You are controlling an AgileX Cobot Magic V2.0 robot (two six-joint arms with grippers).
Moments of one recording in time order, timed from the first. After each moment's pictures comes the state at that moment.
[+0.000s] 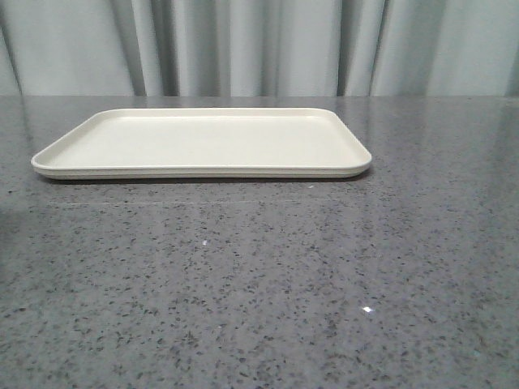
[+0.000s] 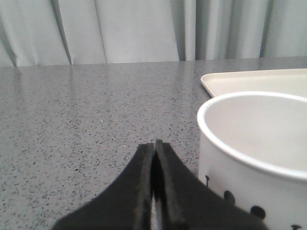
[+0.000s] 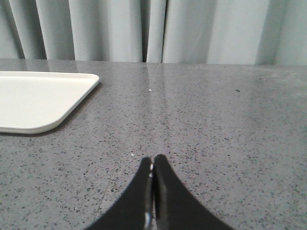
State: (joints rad) left arm -0.06 0.00 -0.01 0.12 0.16 -0.18; right arm 0.15 -0.01 0.02 0.00 0.10 0.08
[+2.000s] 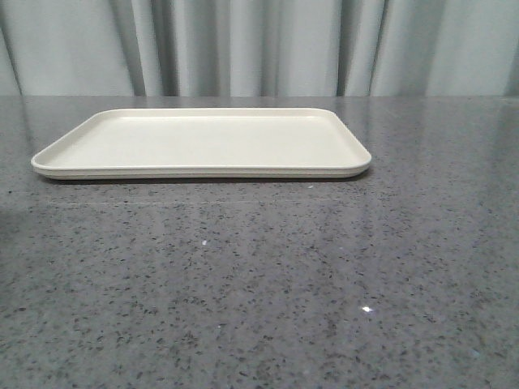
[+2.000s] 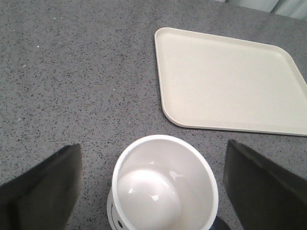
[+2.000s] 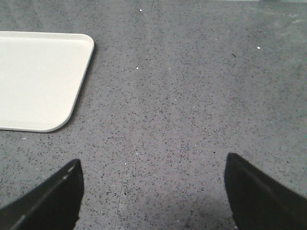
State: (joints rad) left arm -0.06 0.56 -0.81 -0.19 0.90 -0.17; right arm 0.15 0.61 -0.82 0.02 0.80 0.08
